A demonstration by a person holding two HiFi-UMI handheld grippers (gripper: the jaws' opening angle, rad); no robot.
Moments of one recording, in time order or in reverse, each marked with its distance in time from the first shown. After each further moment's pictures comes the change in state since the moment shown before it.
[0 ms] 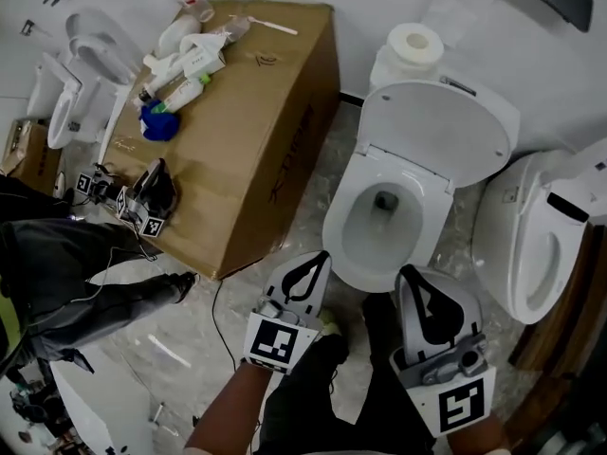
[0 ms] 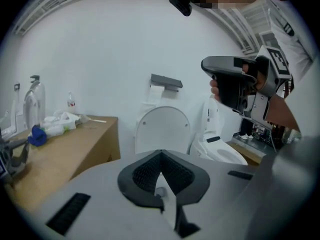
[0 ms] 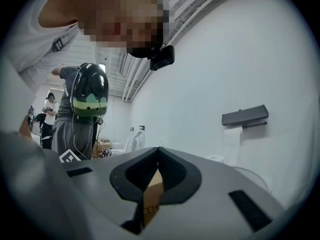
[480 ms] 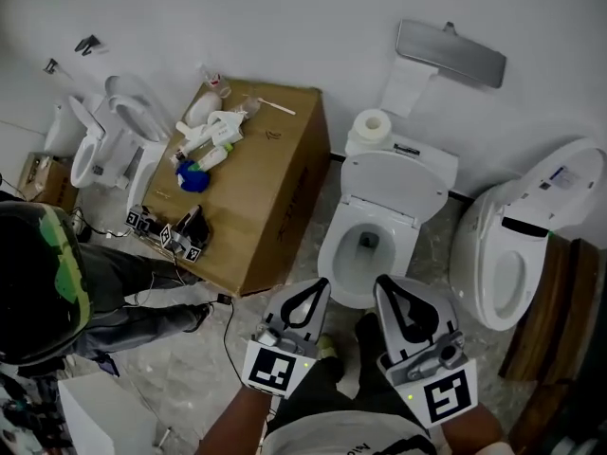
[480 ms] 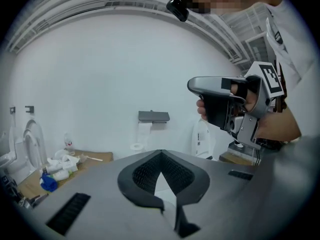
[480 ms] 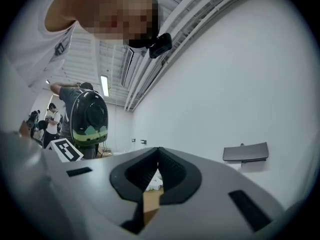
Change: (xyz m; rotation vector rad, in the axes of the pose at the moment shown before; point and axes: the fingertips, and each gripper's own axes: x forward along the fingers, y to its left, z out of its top) left arm -0.099 -0.086 0.223 0.099 -0.159 -0.027; right arm -0.046 0.009 0.202 0.010 -0.099 0.023
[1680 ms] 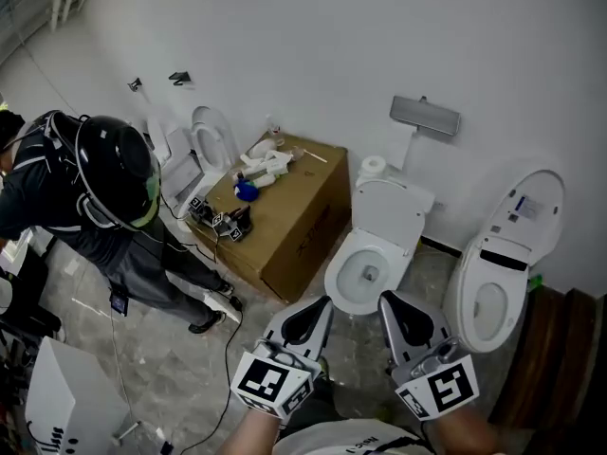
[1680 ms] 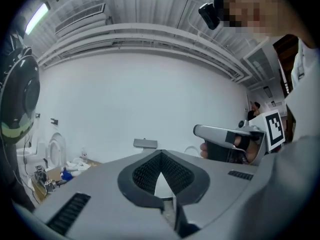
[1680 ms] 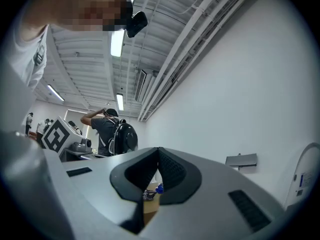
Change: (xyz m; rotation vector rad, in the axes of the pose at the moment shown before) left arm -0.231 -0.252 0.124 -0.092 -0.174 0.174; right arm -0.285 0.113 0.129 -0.025 -0.059 0.179
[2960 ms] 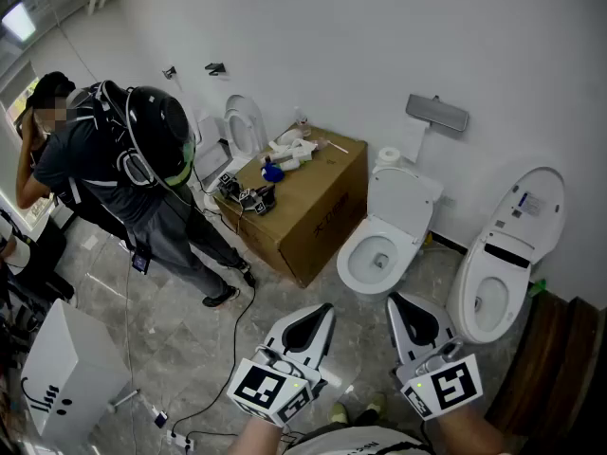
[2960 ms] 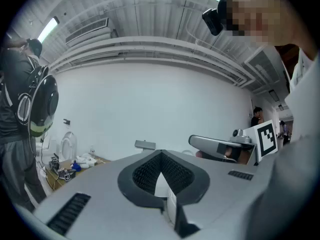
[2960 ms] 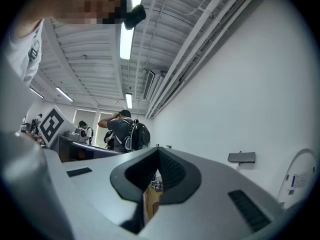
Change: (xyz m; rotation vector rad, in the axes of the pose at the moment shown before) left arm -0.126 -0.102 0.014 -0.045 -0.034 0.094; right arm -0.112 0.070 0.031 -0.007 0.042 0.081
